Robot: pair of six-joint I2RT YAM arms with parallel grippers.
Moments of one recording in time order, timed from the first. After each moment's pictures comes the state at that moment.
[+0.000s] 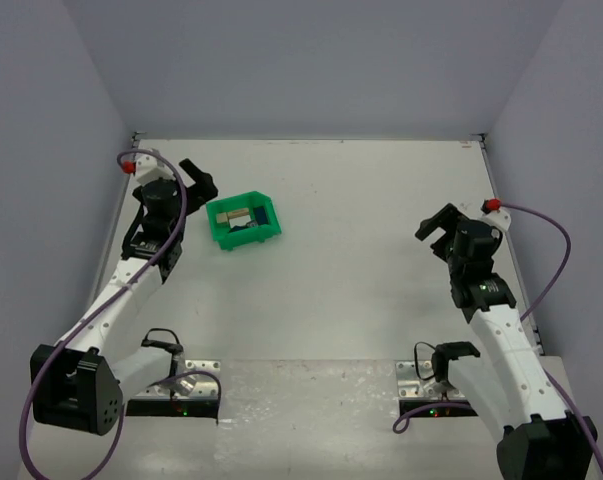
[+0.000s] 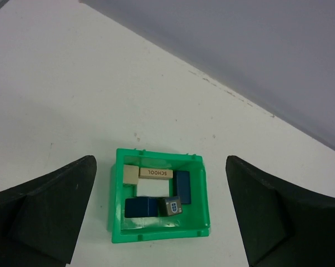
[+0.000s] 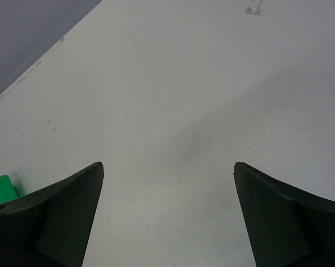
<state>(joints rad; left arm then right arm) -0.12 1.06 0.76 0.06 -0.29 -0.54 0.08 0.76 0.53 -0.22 0.27 0.62</state>
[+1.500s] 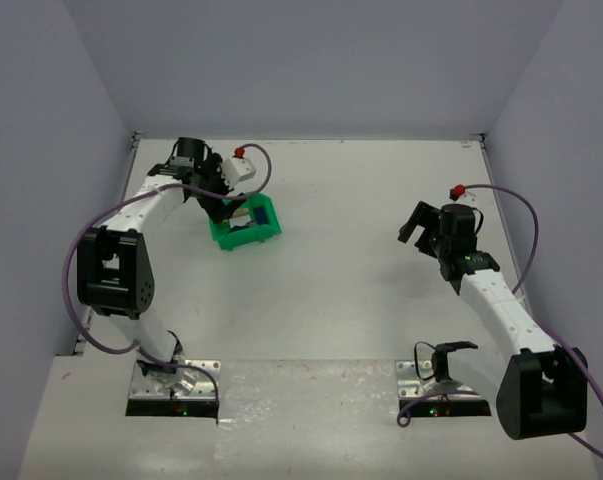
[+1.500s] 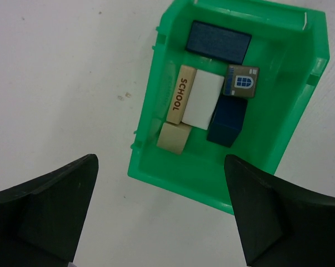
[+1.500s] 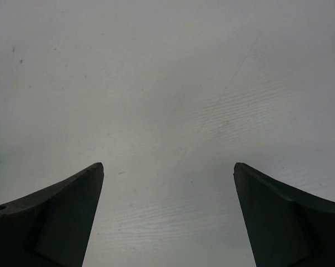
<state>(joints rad) -0.07 1.69 1.33 -0.60 0.33 0.84 0.08 1.06 0.58 -0.16 0.09 0.46</state>
